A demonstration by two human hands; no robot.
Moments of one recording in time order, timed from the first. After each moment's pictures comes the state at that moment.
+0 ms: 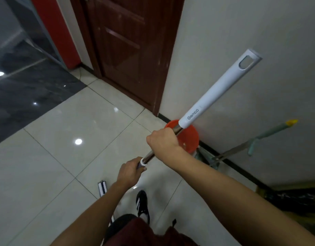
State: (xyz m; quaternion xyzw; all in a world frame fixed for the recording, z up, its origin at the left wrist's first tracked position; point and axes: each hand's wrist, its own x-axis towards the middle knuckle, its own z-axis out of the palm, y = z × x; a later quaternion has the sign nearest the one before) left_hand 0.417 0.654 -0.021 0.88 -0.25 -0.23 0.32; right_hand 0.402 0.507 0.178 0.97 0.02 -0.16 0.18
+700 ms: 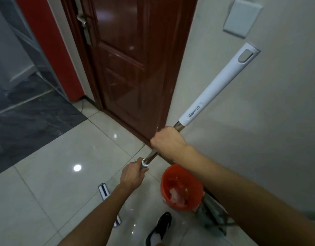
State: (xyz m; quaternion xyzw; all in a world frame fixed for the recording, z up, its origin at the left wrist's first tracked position) left_hand 0.640 0.469 0.014 0.93 -0.24 -0.12 0.26; right_hand 0.611 0.320 0.229 0.96 0.15 -0.07 0.24
